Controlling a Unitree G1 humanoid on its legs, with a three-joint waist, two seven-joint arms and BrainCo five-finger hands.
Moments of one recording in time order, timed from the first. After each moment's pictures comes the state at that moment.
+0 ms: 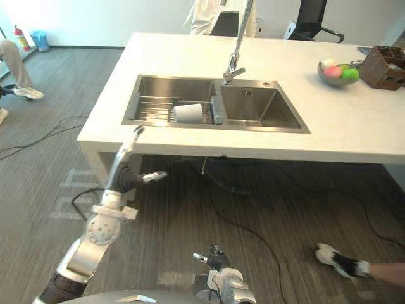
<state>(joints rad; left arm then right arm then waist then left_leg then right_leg) -0.07 0.17 -0.42 -0.21 0.51 -0.13 0.25 0.04 -0.09 0.03 0.87 0.27 0.03 0.07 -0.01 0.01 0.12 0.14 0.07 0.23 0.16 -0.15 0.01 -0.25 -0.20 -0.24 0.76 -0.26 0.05</state>
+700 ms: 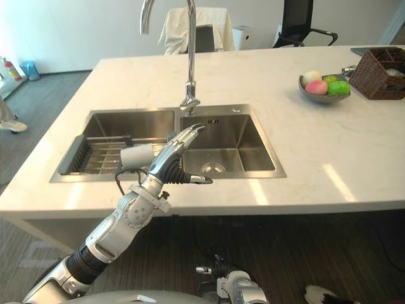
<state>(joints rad) -0.30 0.18 -0.61 -0.18 0.57 0.14 0.11 0.07 -0.18 0.09 0.80 0.15 0.28 0.22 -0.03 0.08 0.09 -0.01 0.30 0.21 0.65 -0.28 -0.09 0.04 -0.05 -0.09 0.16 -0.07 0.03</state>
